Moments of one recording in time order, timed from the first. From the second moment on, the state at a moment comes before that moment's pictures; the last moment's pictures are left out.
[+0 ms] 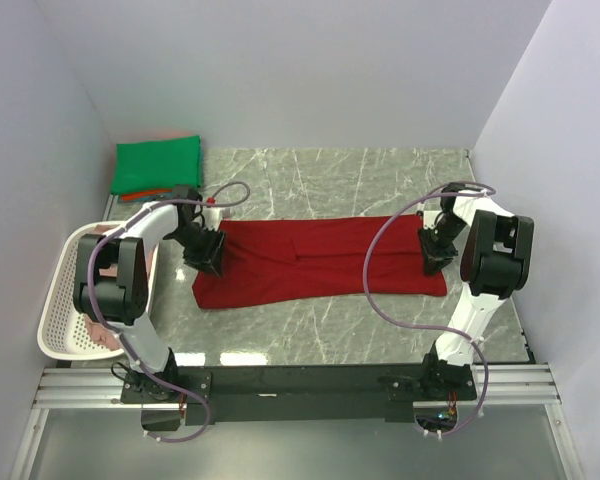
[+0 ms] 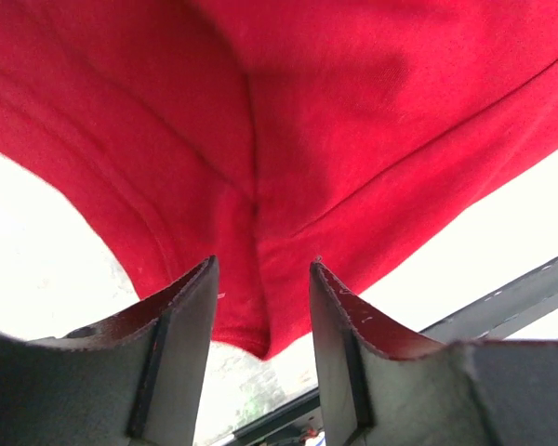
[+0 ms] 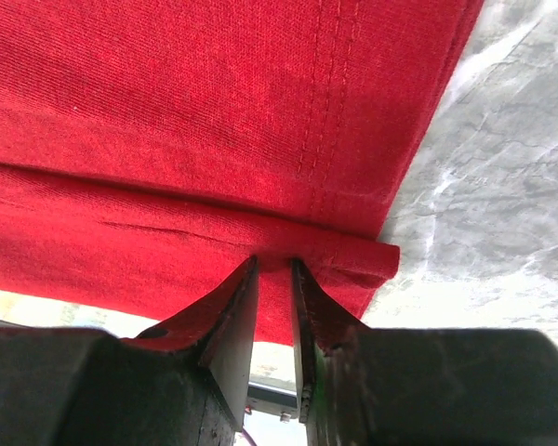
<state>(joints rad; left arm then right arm) -0.10 1.73 1.14 -0.87 0.37 0.18 -0.20 1.96 1.32 -1.01 -0.15 -0.34</state>
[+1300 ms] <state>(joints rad) 0.03 1.82 1.15 -0.89 0.45 0.17 -0.16 1.96 1.33 -1.01 -0.10 -0.36</state>
